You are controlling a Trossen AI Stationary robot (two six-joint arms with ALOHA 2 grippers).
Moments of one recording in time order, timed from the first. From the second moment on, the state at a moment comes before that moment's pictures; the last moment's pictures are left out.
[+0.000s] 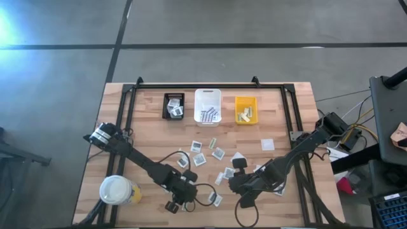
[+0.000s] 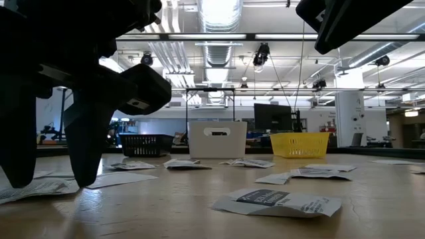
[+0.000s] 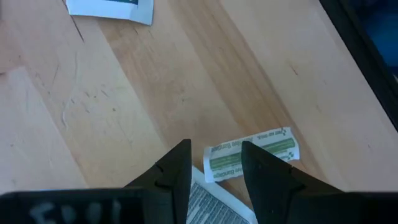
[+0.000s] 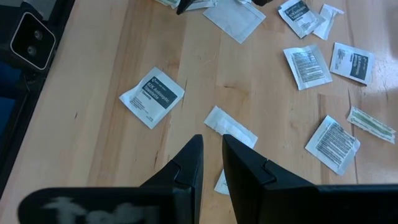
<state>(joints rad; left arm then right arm) -0.53 1.87 1.14 -0.29 0.12 -0.08 0.62 1.67 1.18 -0.52 0.34 0.39</state>
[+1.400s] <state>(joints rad) -0.51 1.83 1.10 -0.25 0.09 -0.13 0.64 1.67 1.18 -0.52 0.34 0.39</state>
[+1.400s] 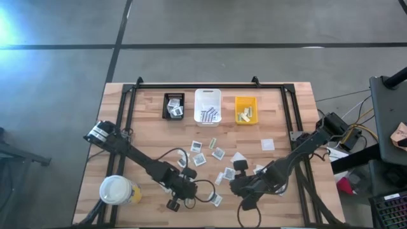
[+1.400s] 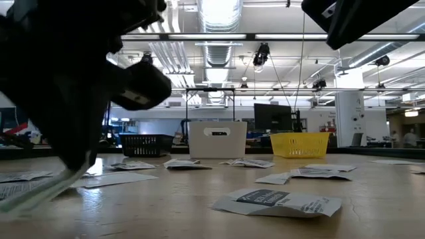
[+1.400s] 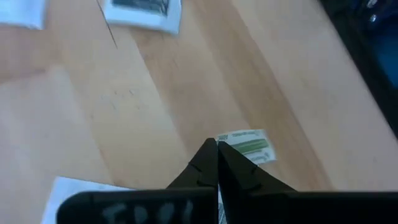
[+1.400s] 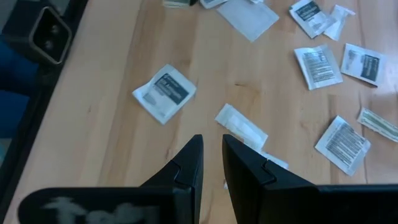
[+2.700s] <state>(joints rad) -0.41 1.44 0.65 0.61 -0.50 0.04 0.53 1.67 0.94 0.04 0.64 0.21</state>
